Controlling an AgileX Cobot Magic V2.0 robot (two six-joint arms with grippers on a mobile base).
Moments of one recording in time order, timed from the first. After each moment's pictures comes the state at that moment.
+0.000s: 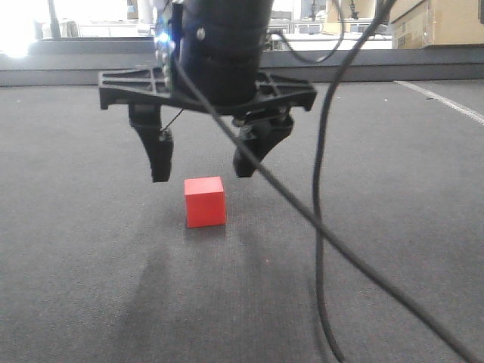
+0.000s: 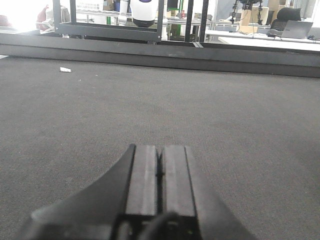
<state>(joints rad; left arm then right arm) -0.06 -0.01 0.03 0.00 0.01 -0.04 0.82 1.87 -1.48 -0.15 0.80 0.69</state>
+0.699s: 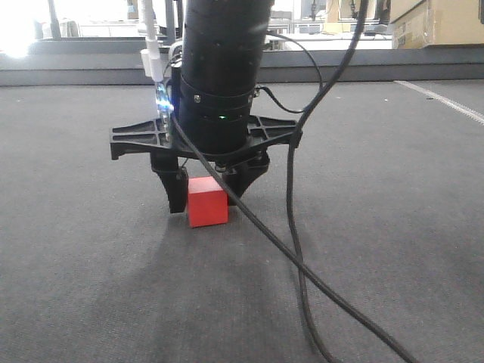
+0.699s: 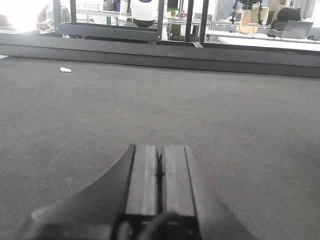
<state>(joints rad) -0.06 -0.01 0.03 0.00 0.01 -0.04 0.80 1.97 -1.48 -0.19 0.72 0.69</state>
